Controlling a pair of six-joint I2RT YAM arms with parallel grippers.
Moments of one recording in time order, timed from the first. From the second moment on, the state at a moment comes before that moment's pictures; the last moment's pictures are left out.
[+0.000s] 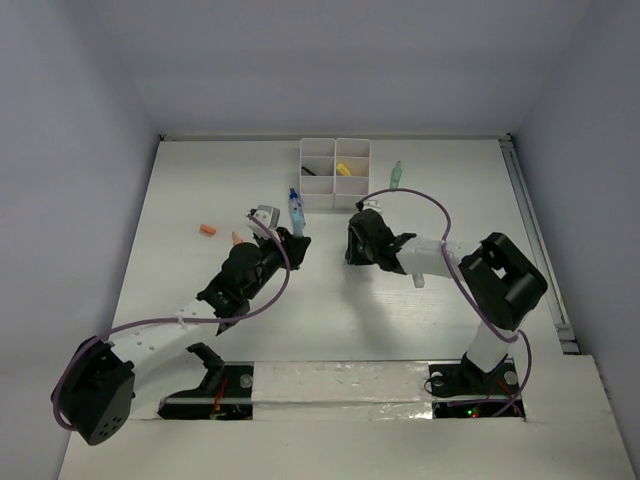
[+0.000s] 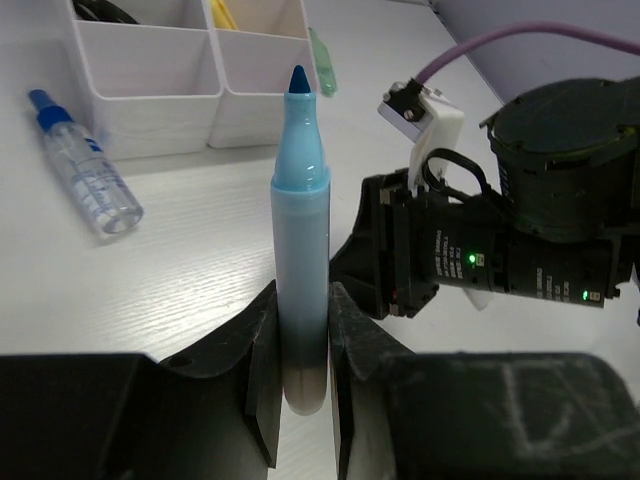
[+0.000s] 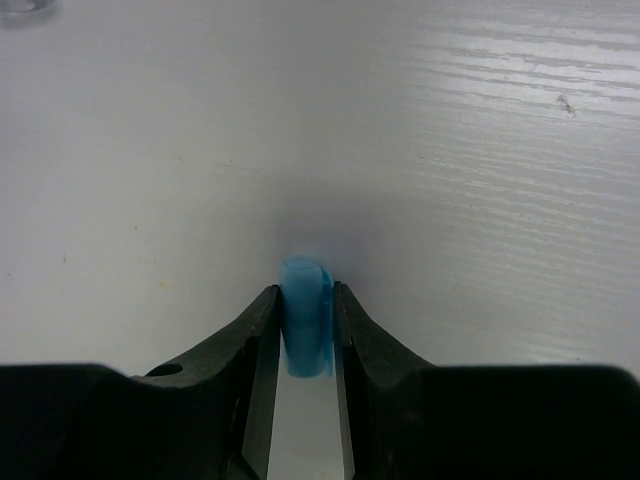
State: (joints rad) left arm -0.69 0.99 0.40 0.47 -0.12 -0.45; right arm 0.71 1.76 0.95 -0.02 0.20 0.58
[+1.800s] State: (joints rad) left arm -0.58 1.18 0.34 1.08 0.61 -0.73; right arm 0.68 1.39 0.72 1.01 -0.38 0.81
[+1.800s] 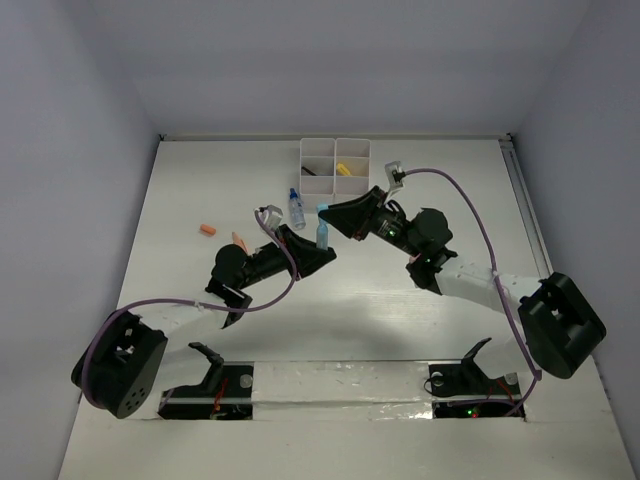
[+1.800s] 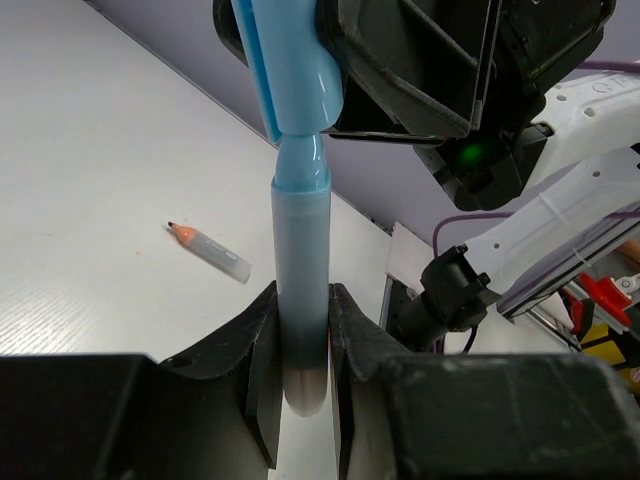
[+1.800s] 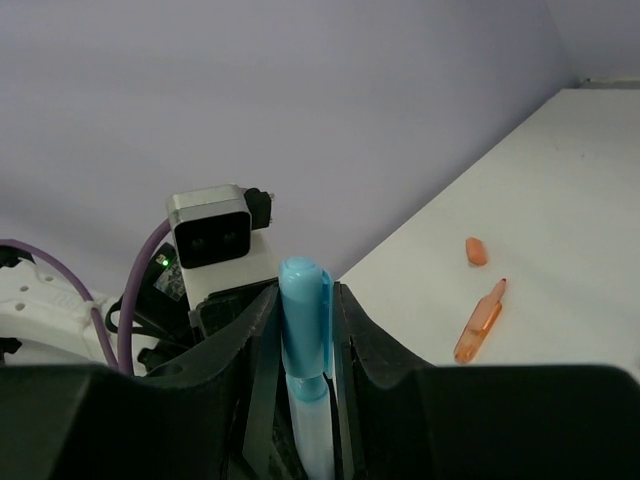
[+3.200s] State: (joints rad) left arm -0.61 1.14 0.49 0.85 0.69 -0.79; right arm 0.71 1.28 0.56 1.14 -0.30 0.83
